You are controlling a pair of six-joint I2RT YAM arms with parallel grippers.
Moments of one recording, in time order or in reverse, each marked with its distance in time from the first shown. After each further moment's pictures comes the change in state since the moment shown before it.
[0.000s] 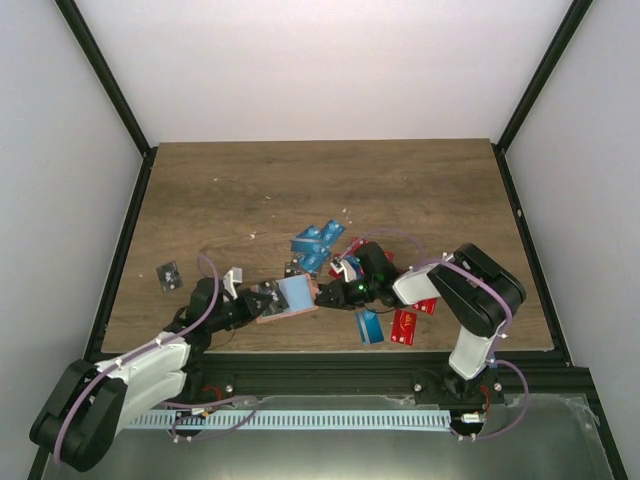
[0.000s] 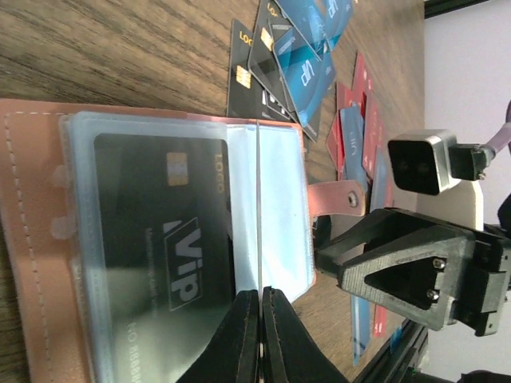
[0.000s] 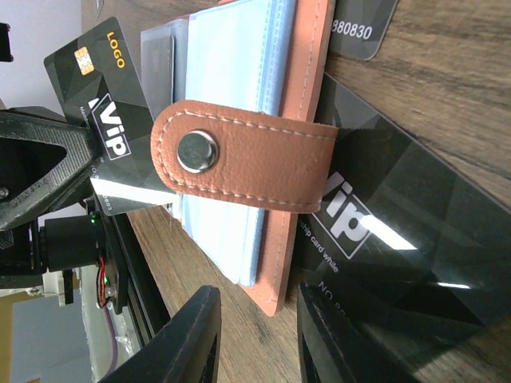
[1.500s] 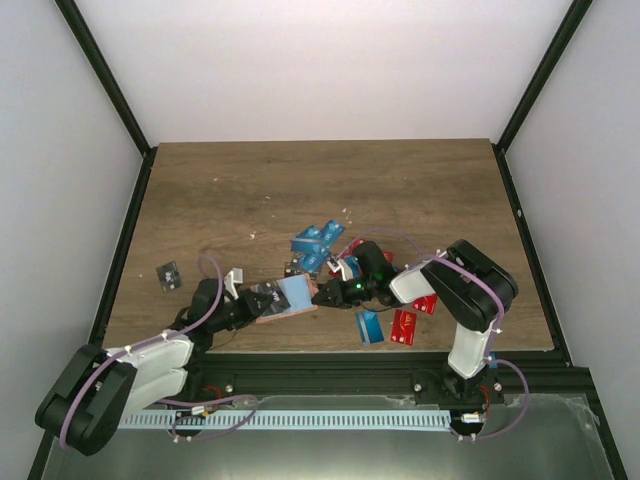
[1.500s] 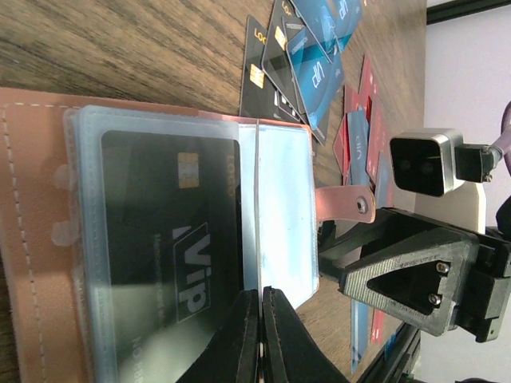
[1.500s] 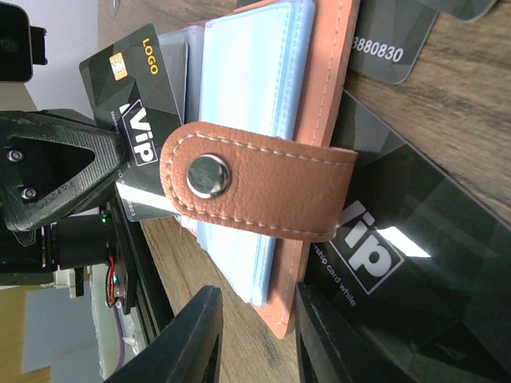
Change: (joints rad) left arm 0.000 0.091 -0.021 0.131 0.006 -0.043; right arm 0.000 0.051 0.018 0.063 -0.038 0.008
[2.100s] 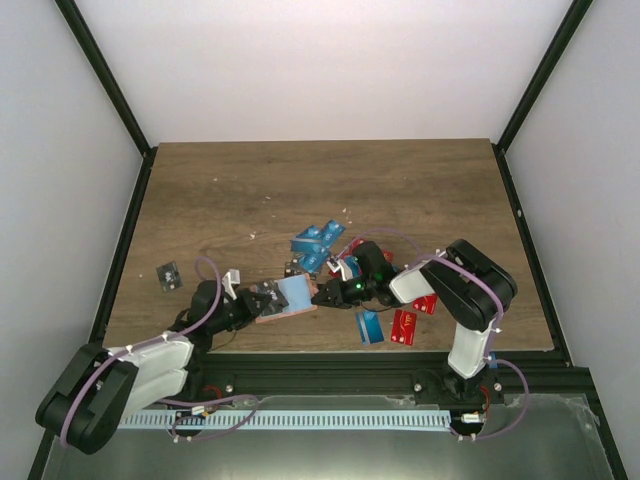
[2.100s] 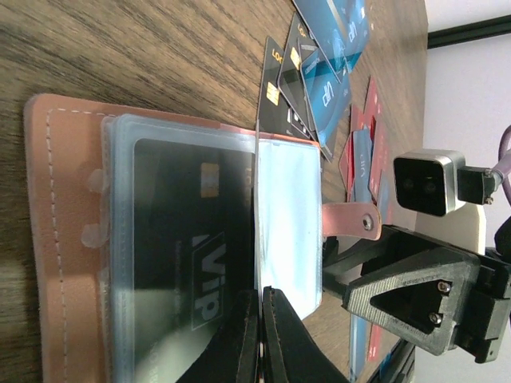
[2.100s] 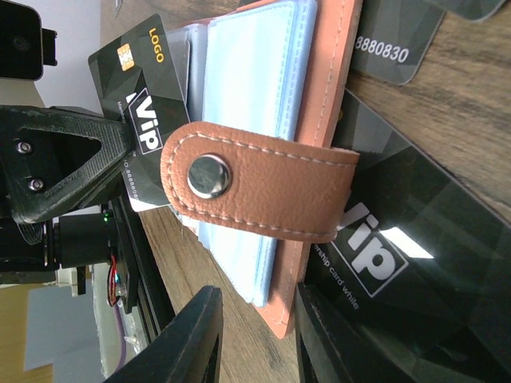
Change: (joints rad) left arm 0.000 0.005 -0.021 0.035 -0.037 -0.052; right arm 0.000 0.005 0.000 0.007 -0.005 0.000
